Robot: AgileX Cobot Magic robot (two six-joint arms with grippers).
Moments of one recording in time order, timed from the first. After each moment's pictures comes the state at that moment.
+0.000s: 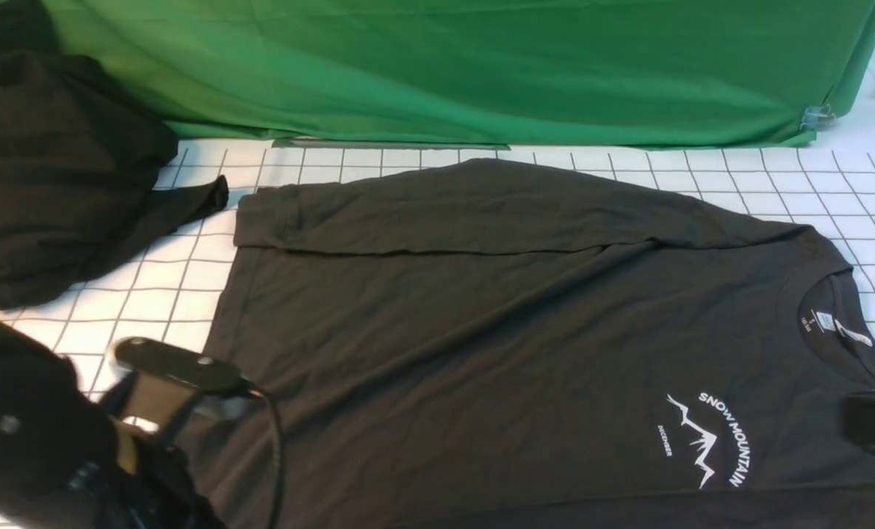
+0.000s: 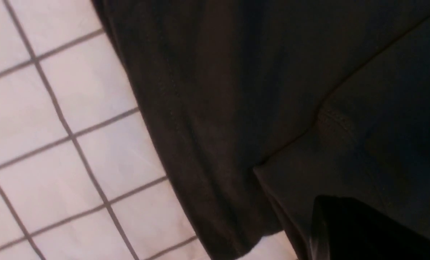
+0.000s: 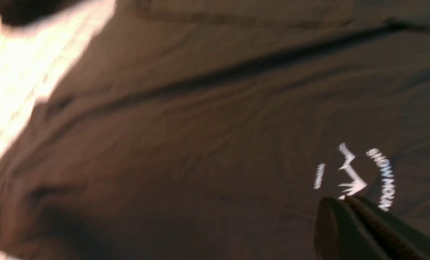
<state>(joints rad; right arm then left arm) 0.36 0.70 -0.66 0.34 0.71 -0.09 -0.54 1.23 -0.68 0.00 0.87 -0.15</state>
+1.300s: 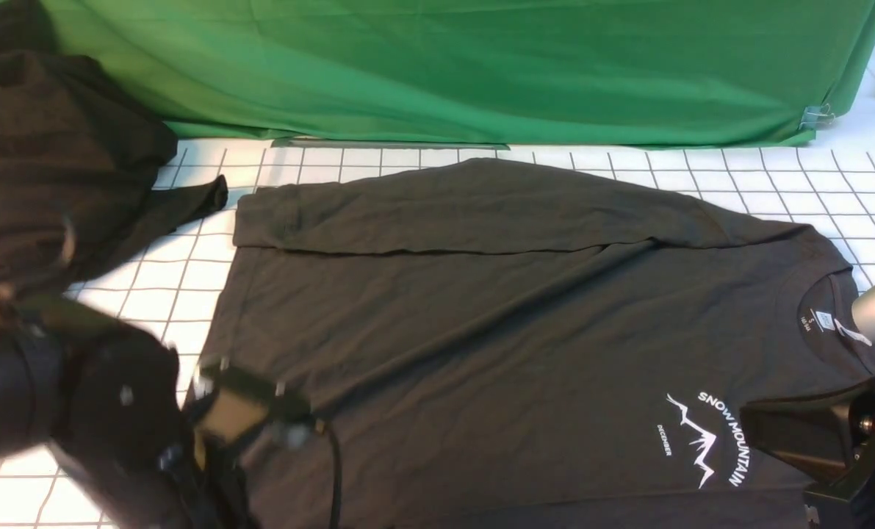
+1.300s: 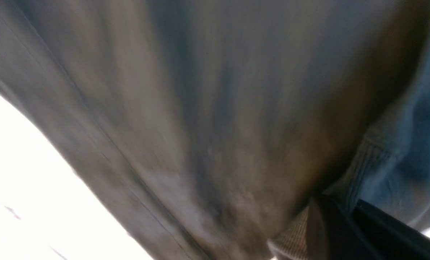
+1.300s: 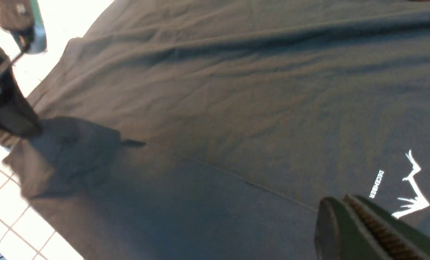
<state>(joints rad) 0.52 0.82 -0.66 0.33 0.61 -0.10 -0.55 1.39 -0.76 -0.06 0.89 0.04</state>
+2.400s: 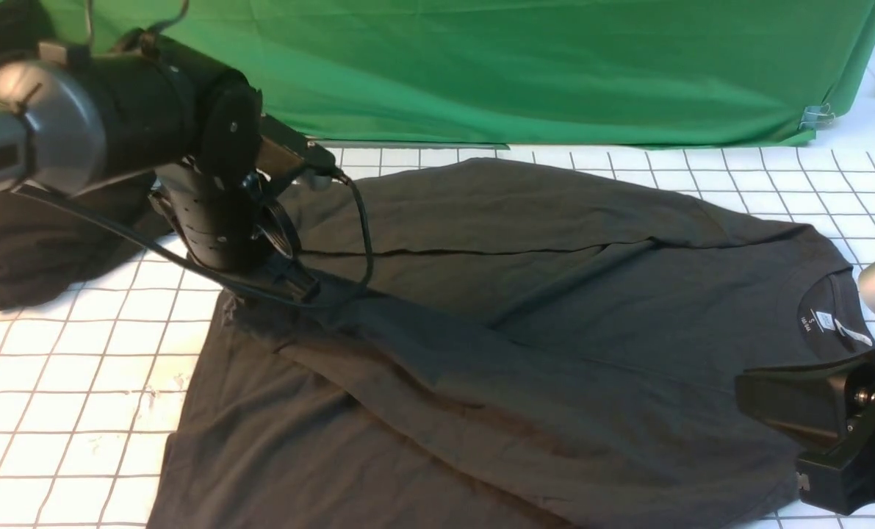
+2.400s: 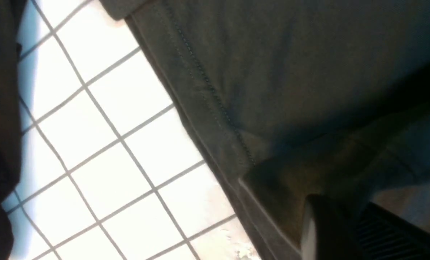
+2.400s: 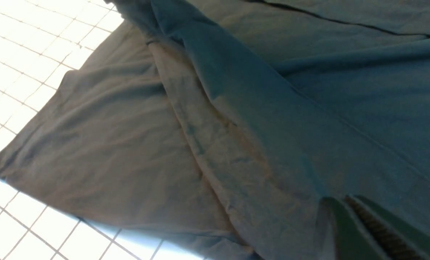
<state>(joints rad) 0.52 0.83 -0.66 0.33 0.53 -0.10 -0.35 1.84 -1.39 0.26 0.91 0.09</state>
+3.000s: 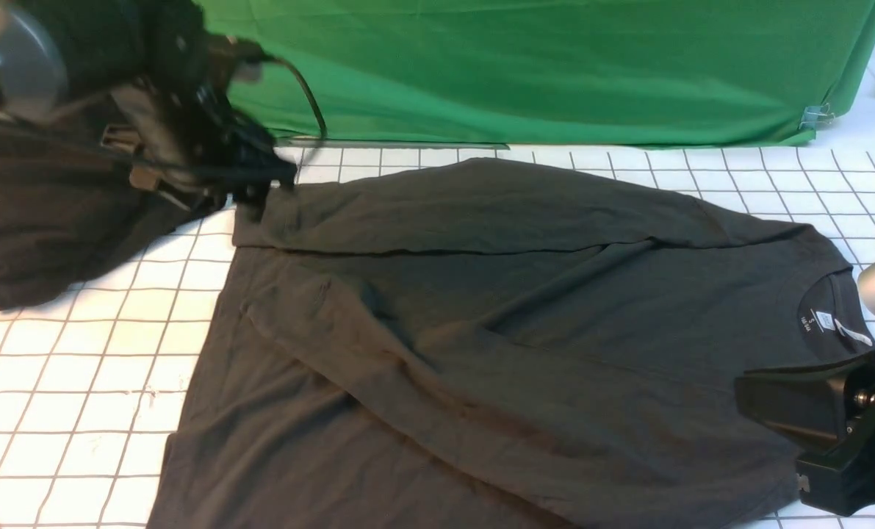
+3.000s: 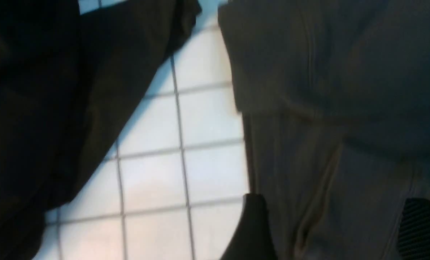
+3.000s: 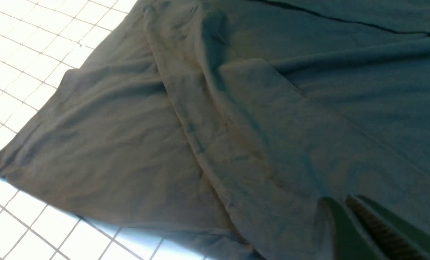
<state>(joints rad) 0.52 0.83 -0.66 0.33 0.54 -0.10 -0.18 1.95 -1.67 0.15 0.88 -0.17</state>
